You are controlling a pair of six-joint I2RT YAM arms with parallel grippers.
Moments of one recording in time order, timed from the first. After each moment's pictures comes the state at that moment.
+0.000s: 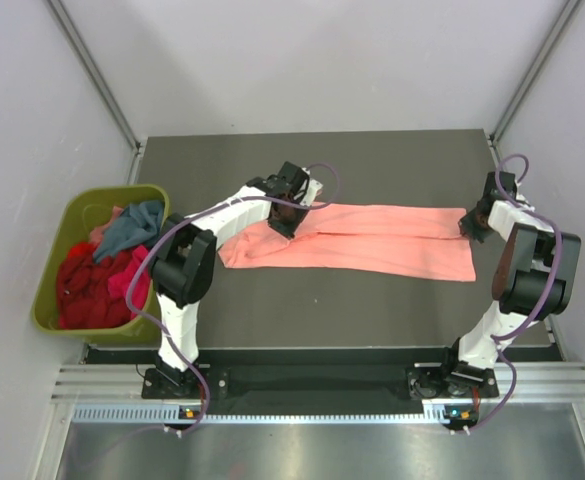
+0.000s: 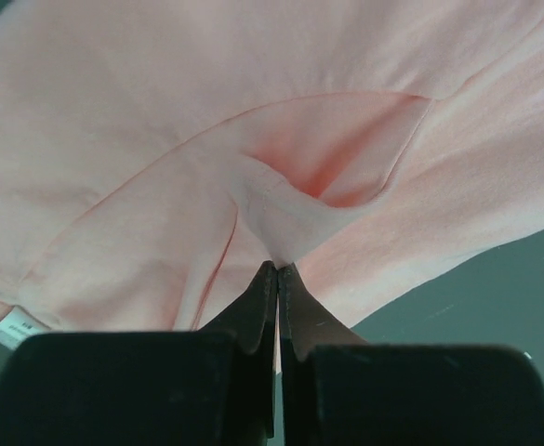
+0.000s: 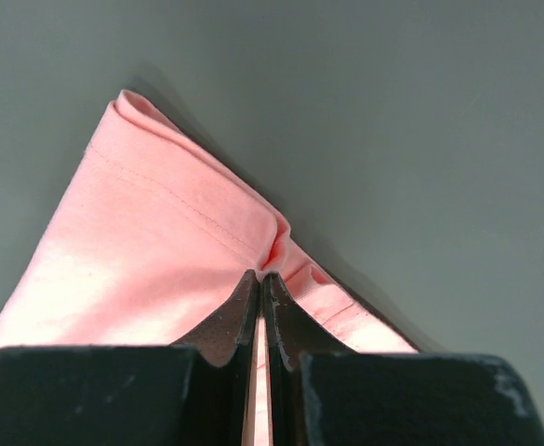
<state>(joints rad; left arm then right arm) -0.57 2.01 1.56 -0.68 0.04 0.06 -0.27 1.75 1.10 -0.40 0.11 0.68</state>
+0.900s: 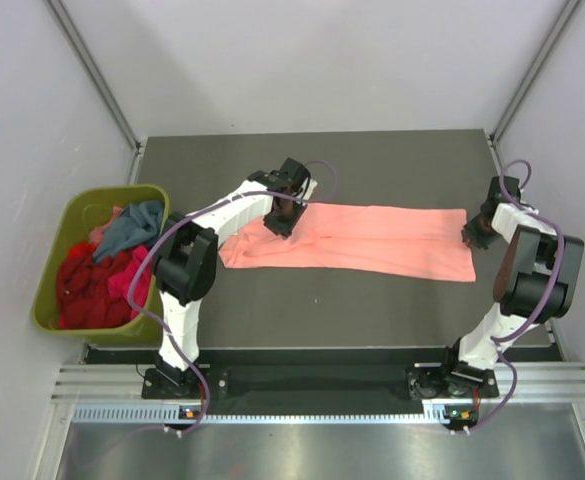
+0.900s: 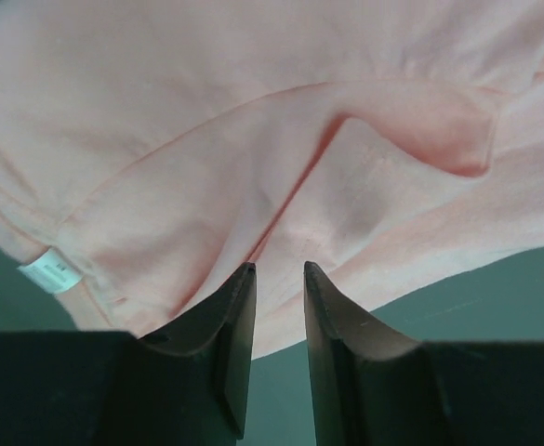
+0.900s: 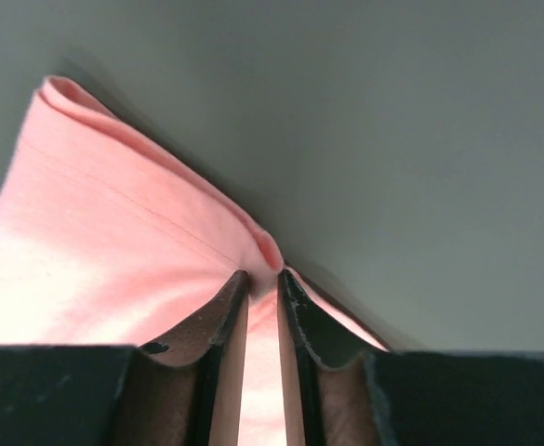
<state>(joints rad) -0.57 2.03 1.63 -0.81 -0.06 0.01 -0.30 1.74 1.08 -0.45 0.11 0.65</state>
